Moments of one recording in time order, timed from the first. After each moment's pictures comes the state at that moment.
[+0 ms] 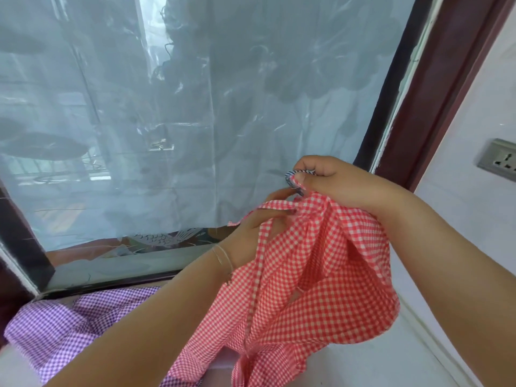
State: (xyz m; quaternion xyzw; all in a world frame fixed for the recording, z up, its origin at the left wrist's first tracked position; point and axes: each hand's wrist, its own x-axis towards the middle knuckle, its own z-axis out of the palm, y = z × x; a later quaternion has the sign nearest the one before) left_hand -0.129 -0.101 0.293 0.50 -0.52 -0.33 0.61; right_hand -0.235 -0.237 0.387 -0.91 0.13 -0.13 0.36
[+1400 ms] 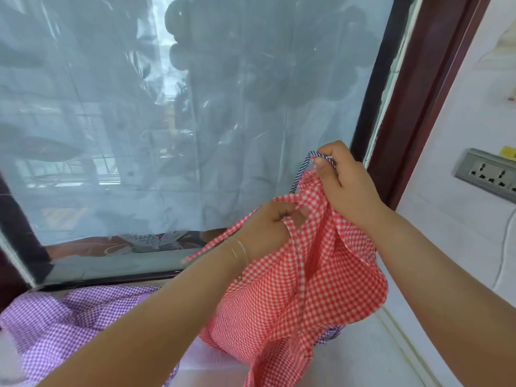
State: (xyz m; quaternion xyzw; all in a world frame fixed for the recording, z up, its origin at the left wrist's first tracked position) left_hand -0.205 -0.172 0.311 0.59 -0.54 -0.19 0.57; right_hand -0.304 -0.301 0.367 -0.89 0.11 -0.41 0.19
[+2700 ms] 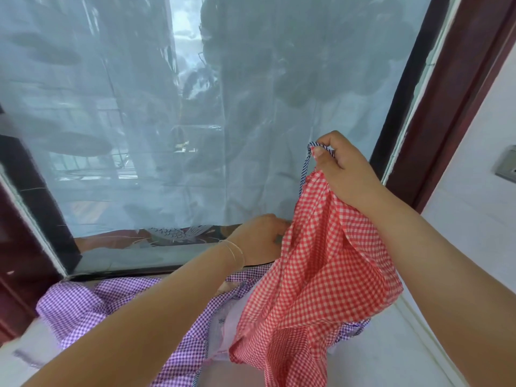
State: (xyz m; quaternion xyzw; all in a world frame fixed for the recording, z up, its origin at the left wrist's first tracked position) left_hand -0.128 -0.126 0.274 0.72 -0.66 0.00 0.24; right_hand -0.245 -0.261 0.375 -0.88 0.11 -0.36 0.28
